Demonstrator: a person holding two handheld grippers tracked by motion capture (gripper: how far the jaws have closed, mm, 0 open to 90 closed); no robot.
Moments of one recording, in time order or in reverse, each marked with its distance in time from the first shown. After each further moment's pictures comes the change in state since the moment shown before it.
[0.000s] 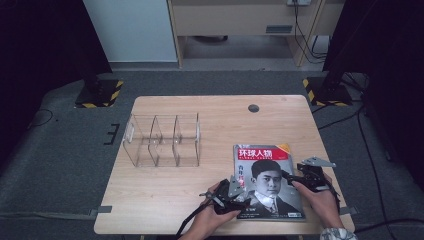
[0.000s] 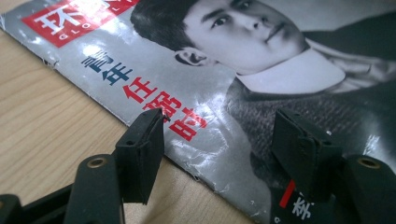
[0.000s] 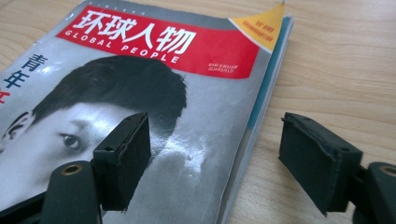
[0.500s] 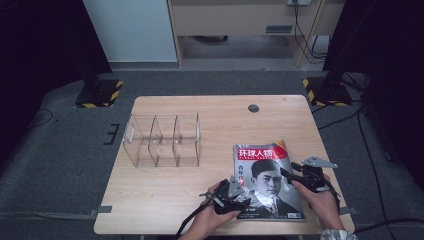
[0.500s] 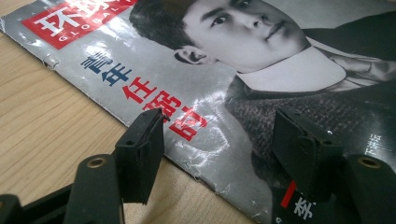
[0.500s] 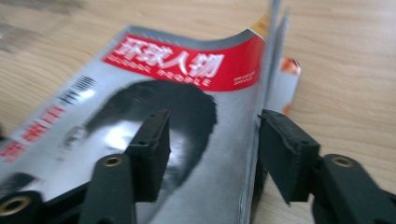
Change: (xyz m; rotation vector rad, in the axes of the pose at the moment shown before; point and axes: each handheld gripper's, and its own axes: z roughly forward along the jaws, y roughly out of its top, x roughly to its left) left arm 0.001 -0.001 0.001 -0.007 -0.004 -0.004; right arm 0.014 0.009 -0.017 -0.080 0.066 -0.011
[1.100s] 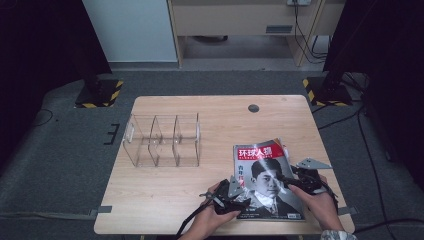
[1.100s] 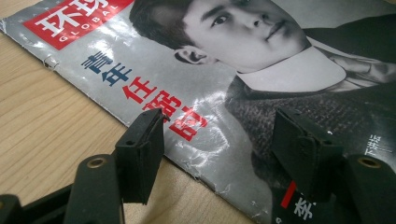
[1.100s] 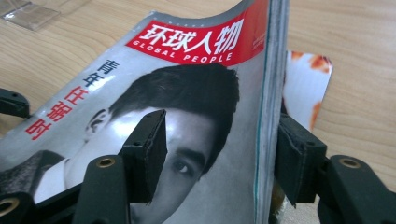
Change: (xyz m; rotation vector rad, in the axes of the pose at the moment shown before) left arm 0.000 0.000 0.000 0.000 0.001 -0.003; right arm 0.015 0.000 0.000 0.043 0.026 -0.081
